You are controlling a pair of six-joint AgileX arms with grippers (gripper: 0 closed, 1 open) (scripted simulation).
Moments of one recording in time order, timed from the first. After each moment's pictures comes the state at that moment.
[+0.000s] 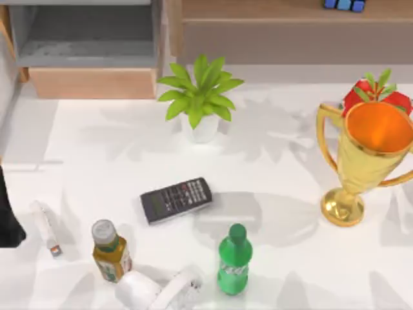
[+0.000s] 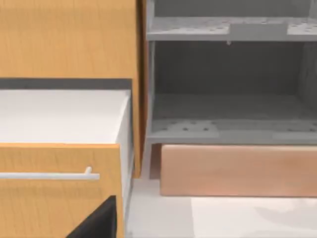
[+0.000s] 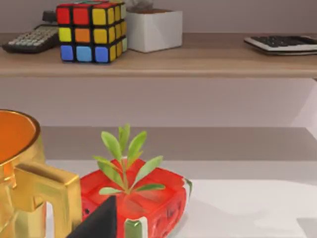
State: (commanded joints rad) left arm 0.00 0.00 0.00 0.00 0.00 0.00; right arm 0.00 0.00 0.00 0.00 0.00 0.00
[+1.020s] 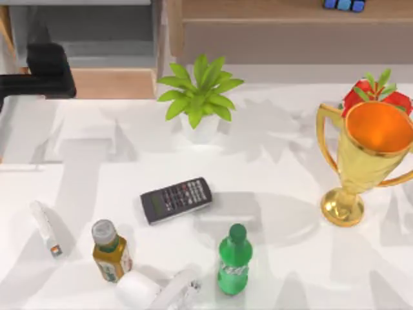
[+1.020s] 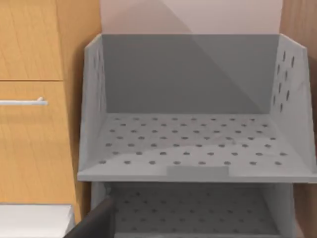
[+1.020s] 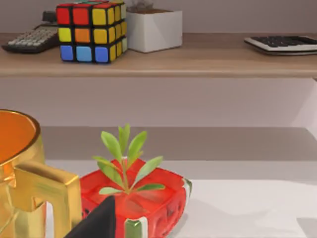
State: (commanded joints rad) left arm -0.42 0.85 0.57 0.28 -0.41 0.01; right arm 0.00 0.00 0.00 0.00 0.00 0.00
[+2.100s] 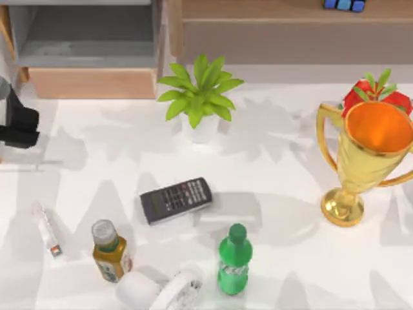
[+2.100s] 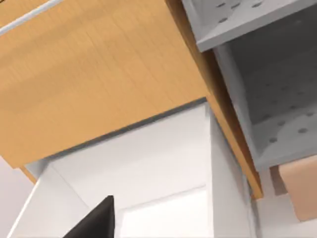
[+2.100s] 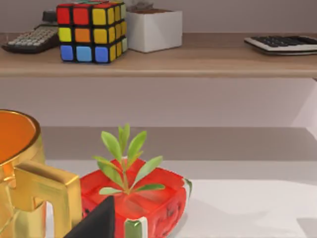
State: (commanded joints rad) left arm -0.04 1.24 0.36 0.75 -0.19 0.47; right arm 0.00 0.00 0.00 0.00 0.00 0.00
